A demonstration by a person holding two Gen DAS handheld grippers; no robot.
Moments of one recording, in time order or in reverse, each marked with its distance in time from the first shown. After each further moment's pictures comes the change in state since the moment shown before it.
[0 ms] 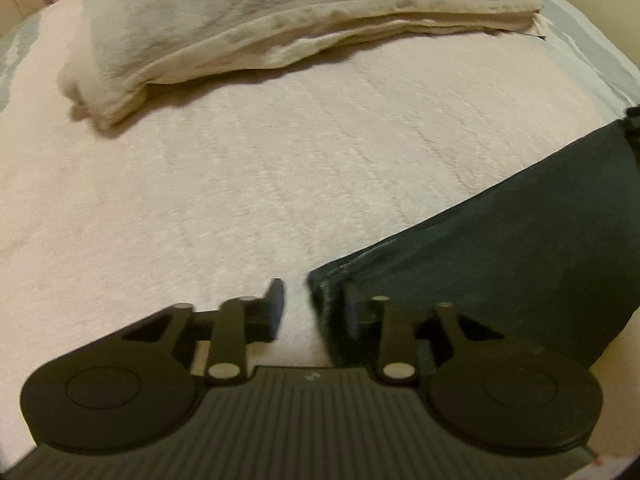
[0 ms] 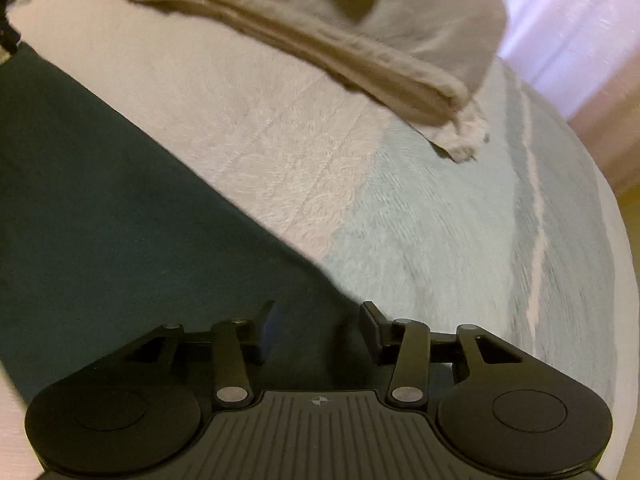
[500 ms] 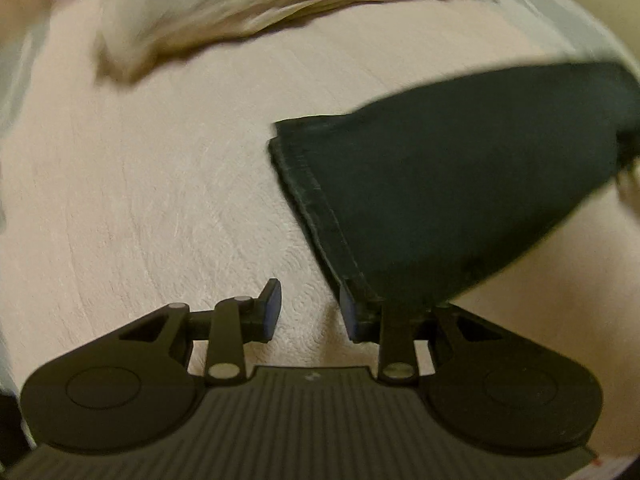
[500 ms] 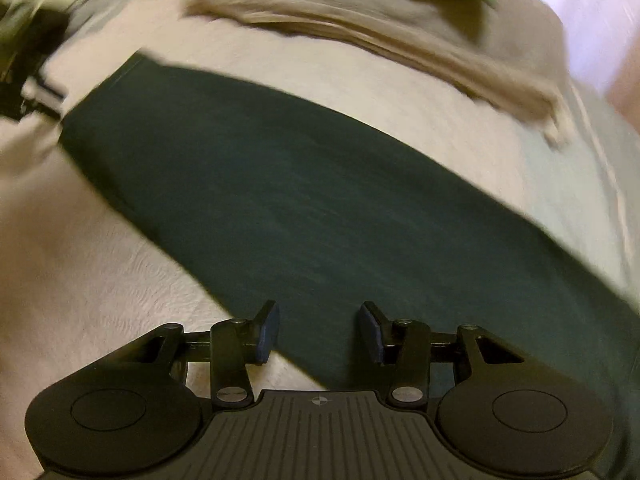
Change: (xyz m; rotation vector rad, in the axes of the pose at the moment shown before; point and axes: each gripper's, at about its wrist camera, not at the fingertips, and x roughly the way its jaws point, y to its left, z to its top) left arm -0.060 -0.045 -0.100 0.154 -0.013 0.029; right arm -0.052 0.182 -0.011 0.045 -0.069 0.152
